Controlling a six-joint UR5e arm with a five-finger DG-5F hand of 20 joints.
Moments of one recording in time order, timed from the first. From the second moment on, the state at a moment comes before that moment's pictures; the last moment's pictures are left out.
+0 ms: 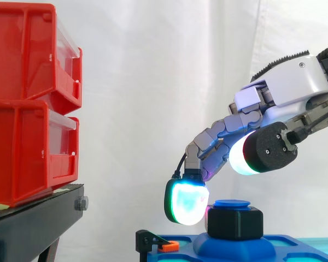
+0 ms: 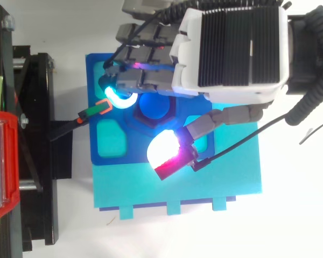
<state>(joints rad) 0.05 -2.24 -0.99 -3.34 -1.54 -1.39</state>
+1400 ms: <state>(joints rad) 0.10 -2.24 -0.98 -3.30 -1.48 -1.39</state>
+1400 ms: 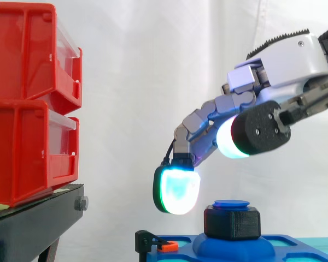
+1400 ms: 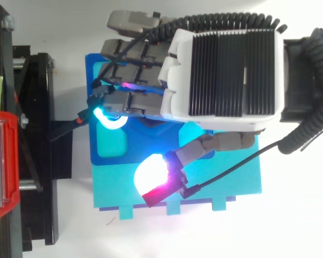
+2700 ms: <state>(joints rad) 0.12 -2.24 -1.02 -3.31 -1.47 -1.40</state>
